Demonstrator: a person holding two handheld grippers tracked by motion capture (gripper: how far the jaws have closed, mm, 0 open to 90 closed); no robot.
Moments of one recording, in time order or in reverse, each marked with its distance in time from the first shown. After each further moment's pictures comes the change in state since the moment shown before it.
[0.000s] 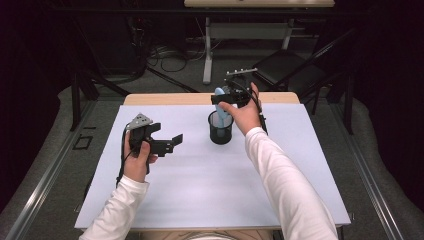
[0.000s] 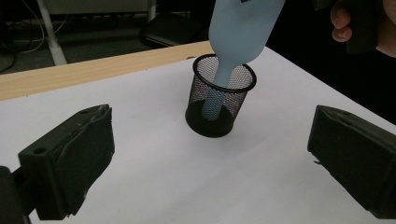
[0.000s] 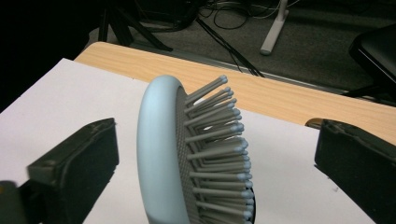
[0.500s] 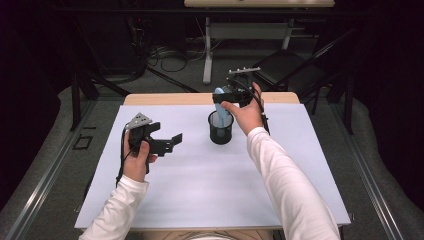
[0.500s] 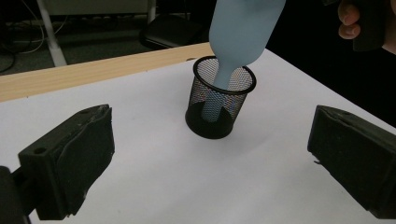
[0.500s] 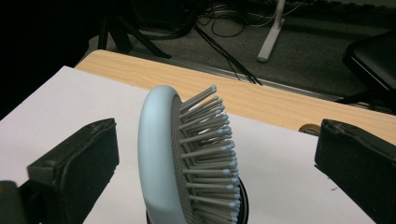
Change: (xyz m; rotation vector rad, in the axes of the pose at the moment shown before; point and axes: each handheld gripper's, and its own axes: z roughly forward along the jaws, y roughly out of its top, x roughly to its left) left arm 0.001 0.001 -0.001 -0.002 -0.001 -0.002; right arm -0.002 0.003 -0.010 -0.032 -0.004 0.000
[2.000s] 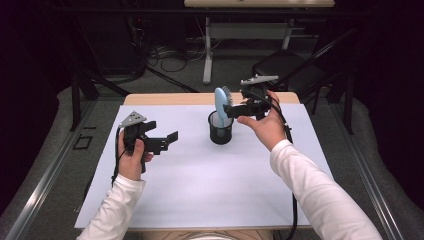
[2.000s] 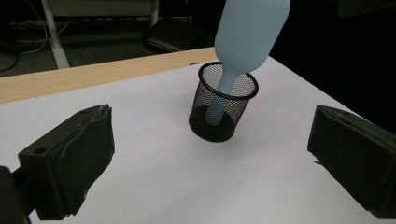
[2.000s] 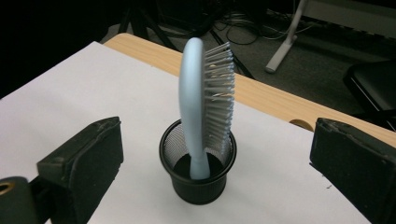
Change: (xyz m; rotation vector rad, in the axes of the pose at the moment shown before) left arm 0.006 0.004 -0.010 -0.016 0.000 -0.032; right arm -0.004 -0.024 -0.071 -0.020 0.068 -0.147
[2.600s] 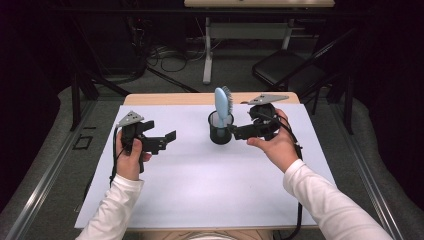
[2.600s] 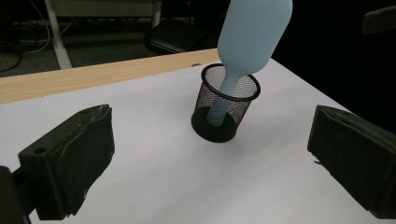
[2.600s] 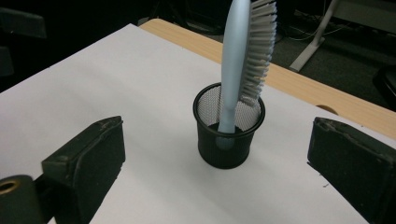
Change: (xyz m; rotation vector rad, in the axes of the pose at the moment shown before) left arm 0.002 0.001 -0.004 -0.004 0.006 -0.002; right arm 0.011 -0.041 -0.034 -0.002 0.100 -0.050
